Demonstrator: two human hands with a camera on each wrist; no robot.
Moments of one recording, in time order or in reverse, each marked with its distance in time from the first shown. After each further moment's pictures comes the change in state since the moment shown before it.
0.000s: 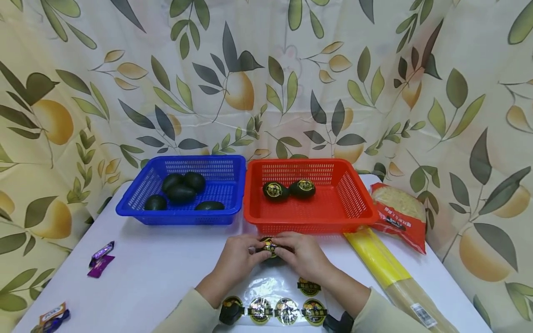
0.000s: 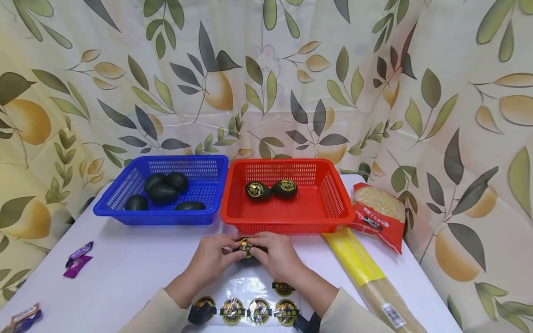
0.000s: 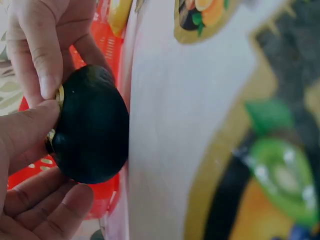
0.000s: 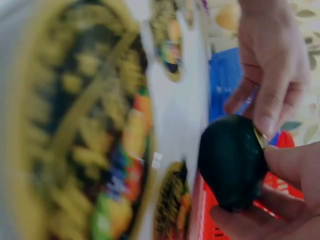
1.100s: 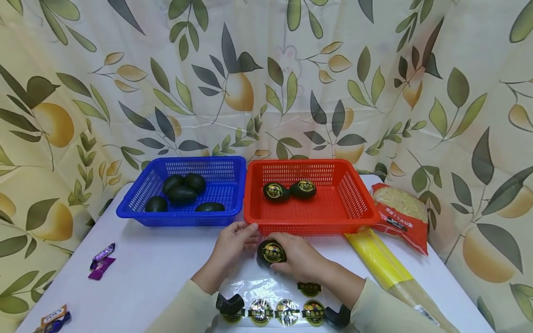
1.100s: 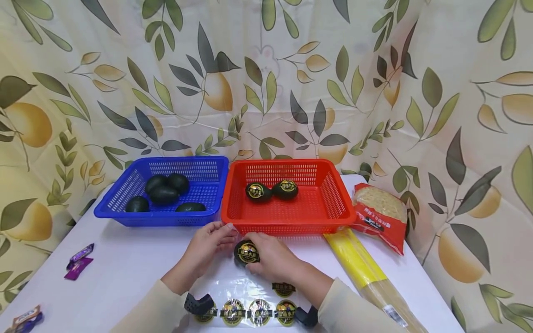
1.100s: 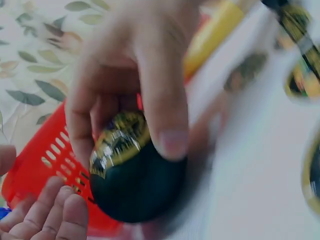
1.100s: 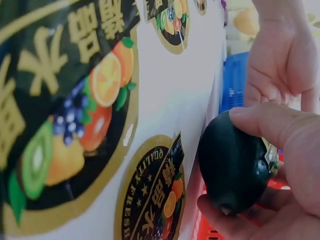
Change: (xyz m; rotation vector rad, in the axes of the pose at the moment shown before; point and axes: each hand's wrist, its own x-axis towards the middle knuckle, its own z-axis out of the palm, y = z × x) left_hand 0.024 -0.007 -0.010 -0.808 0.038 -0.600; right_hand 0.011 -0.003 0.002 -0.078 -0.291 0.032
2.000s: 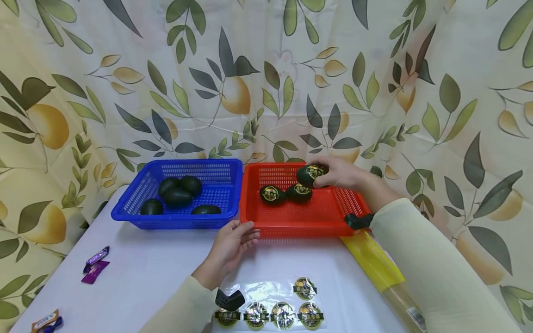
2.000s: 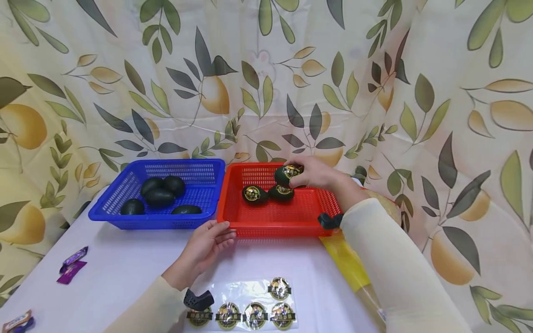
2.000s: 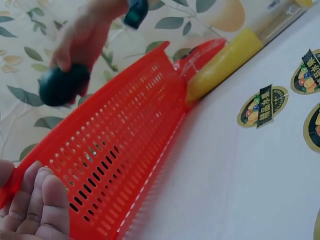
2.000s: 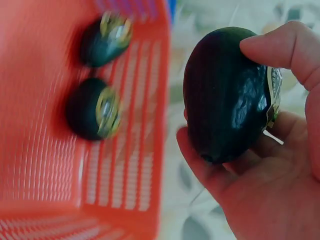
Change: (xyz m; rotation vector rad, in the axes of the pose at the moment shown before) left_hand 0.007 0.009 0.006 -0.322 -0.008 -0.103; right_hand 0.066 0.072 -0.203 0.198 -0.054 0.144
